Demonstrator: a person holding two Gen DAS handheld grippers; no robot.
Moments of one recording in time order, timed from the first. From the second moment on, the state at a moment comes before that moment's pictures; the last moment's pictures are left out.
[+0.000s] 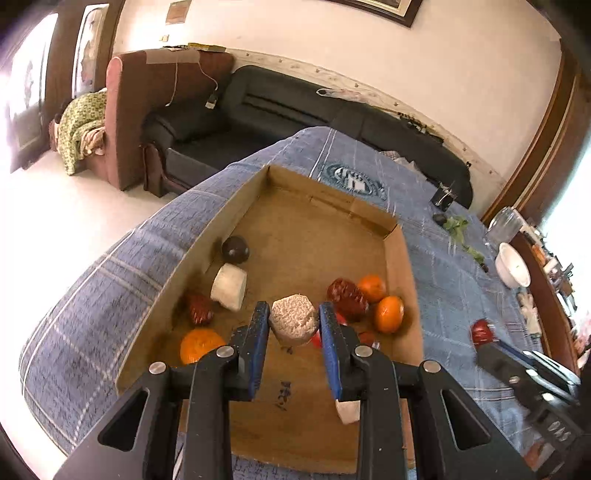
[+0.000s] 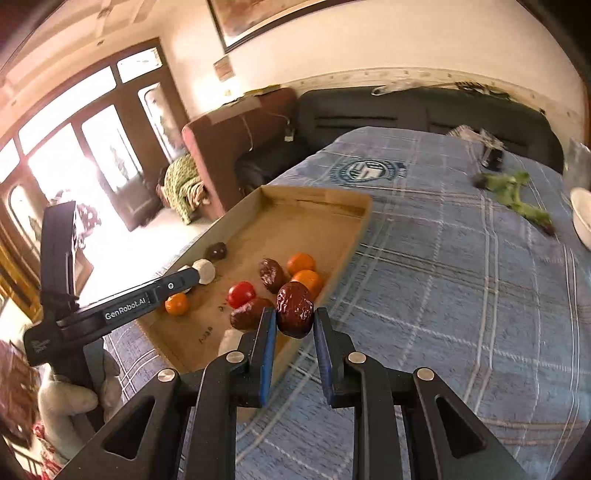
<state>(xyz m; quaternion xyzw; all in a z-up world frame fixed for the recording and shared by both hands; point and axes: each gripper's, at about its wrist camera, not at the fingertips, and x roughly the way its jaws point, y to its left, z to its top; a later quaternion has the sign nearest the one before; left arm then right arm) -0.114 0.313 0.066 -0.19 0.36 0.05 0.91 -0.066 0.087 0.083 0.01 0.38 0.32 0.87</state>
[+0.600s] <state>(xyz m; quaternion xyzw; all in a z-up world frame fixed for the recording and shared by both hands) -0.011 0.343 0.053 -0.14 0.45 0.06 0.88 0.039 0.181 0.057 -0.03 0.44 0.33 0.83</state>
